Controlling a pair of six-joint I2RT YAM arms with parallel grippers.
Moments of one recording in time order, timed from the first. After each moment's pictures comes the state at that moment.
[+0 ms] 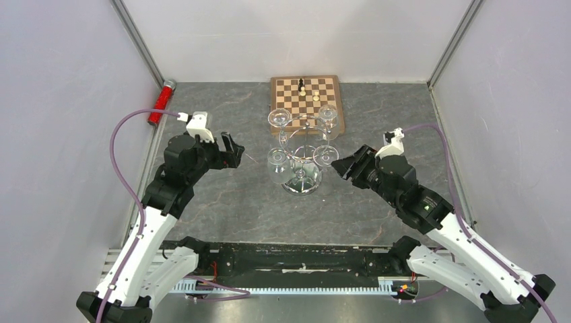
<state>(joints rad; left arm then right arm) -0.32 0.79 0.88 -0.43 0.03 -0.27 0.72 0.74 0.79 -0.43 0.20 0.93</state>
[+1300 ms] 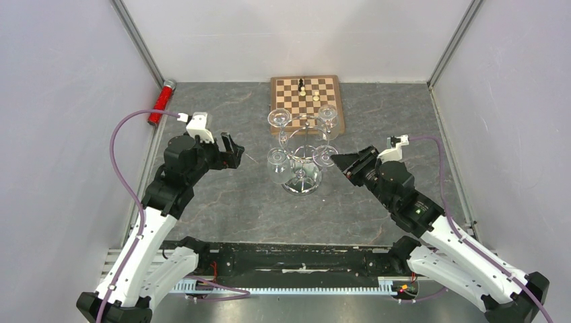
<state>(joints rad) -0.32 0.79 0.88 -0.43 0.03 -0.27 0.72 0.71 0.64 -0.14 0.25 1.17</state>
